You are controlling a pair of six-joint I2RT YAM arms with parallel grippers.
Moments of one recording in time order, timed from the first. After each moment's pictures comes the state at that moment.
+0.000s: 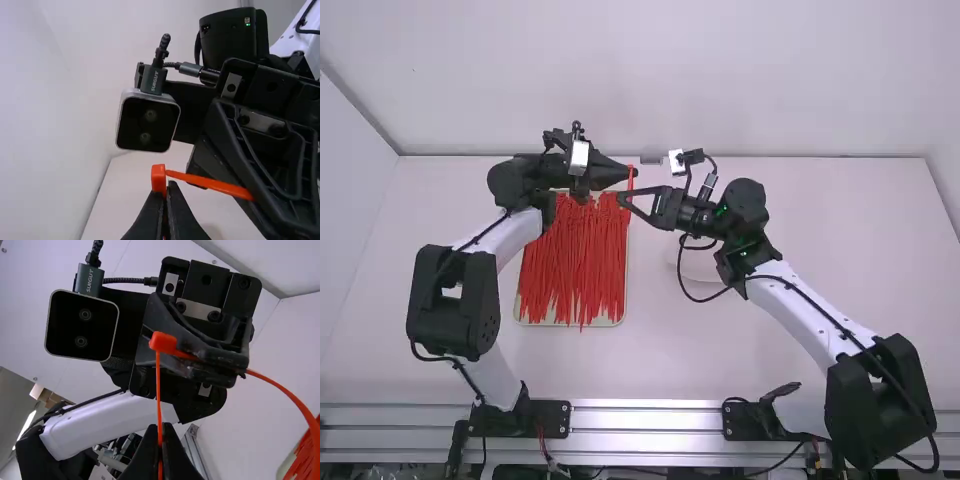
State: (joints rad) left arm -0.10 1.80 1.20 1.51 1.46 -0.55; right arm 0.45 1.42 0.90 0.67 -0.90 1.15
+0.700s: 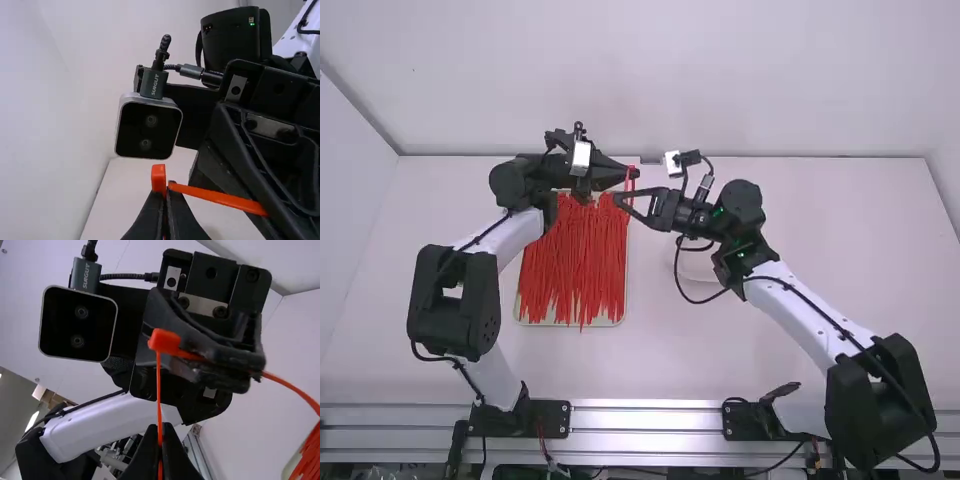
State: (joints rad) left arm -0.11 1.80 1.20 1.51 1.45 -0.55; right arm 0.47 1.42 0.90 0.67 -0.88 1.16
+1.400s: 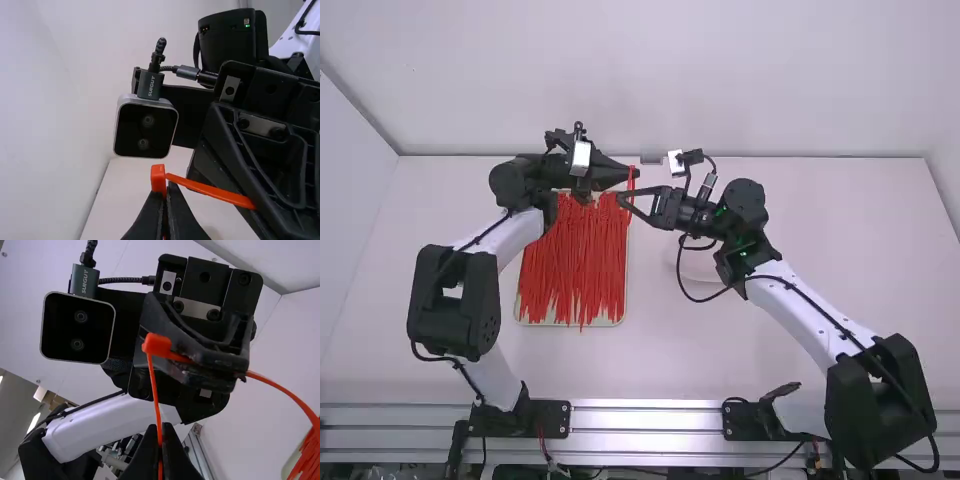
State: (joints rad) left arm -0.11 1.80 1.20 1.50 1.45 -0.55; right arm 0.46 1.42 0.90 0.67 -0.90 1.17
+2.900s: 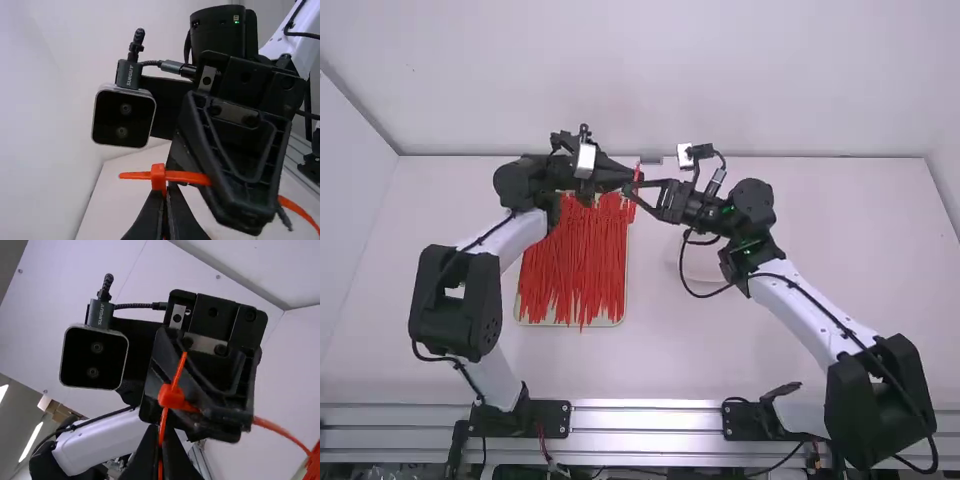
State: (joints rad) left arm -0.14 1.80 1.20 1.51 1.46 -0.55; right arm 0.43 1.42 0.90 0.74 -0.88 1.22
